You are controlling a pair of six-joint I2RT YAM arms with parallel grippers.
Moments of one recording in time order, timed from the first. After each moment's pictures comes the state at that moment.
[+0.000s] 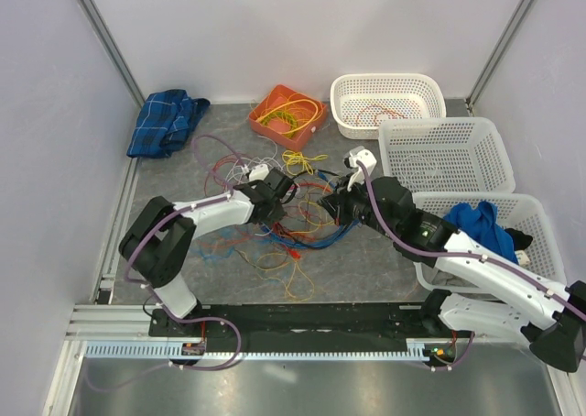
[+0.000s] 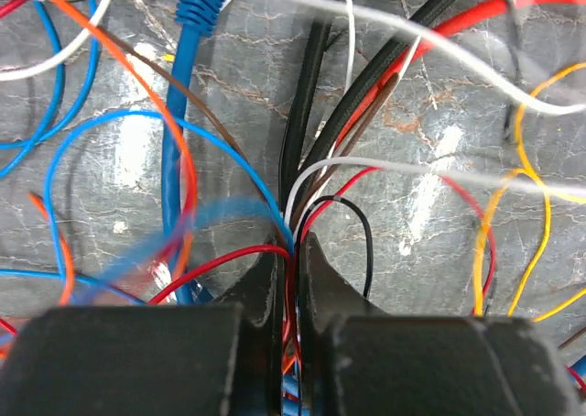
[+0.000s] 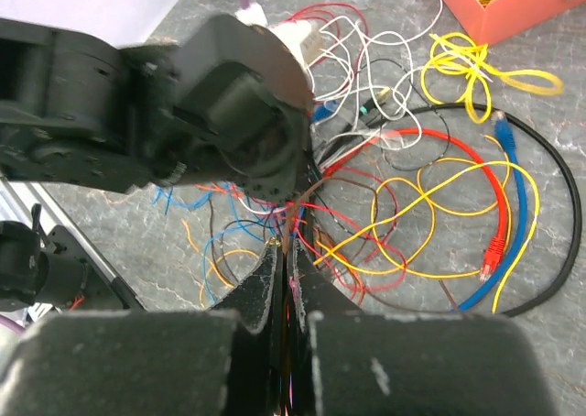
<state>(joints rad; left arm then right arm) -0.70 1.70 0.98 -0.39 -0.34 -0.94 0.88 1.02 0.88 -0.16 0.09 0.39</state>
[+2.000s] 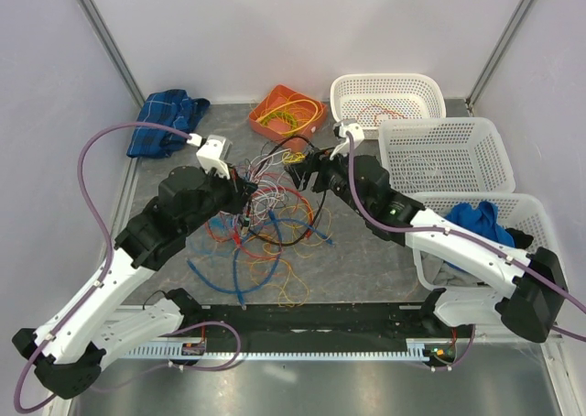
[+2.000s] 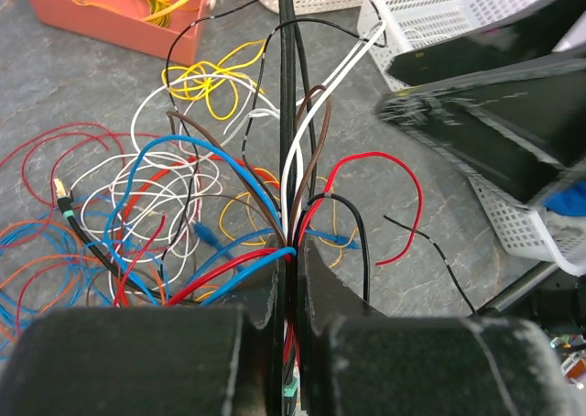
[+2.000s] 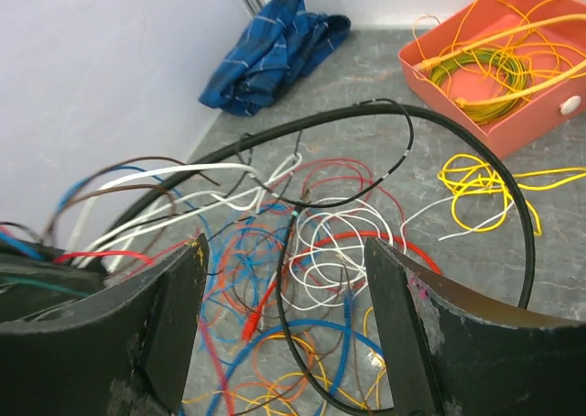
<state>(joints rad) -0.69 0.84 1.04 -0.52 -0.11 -0.36 0.86 1.25 1.01 0.16 0.21 0.49</state>
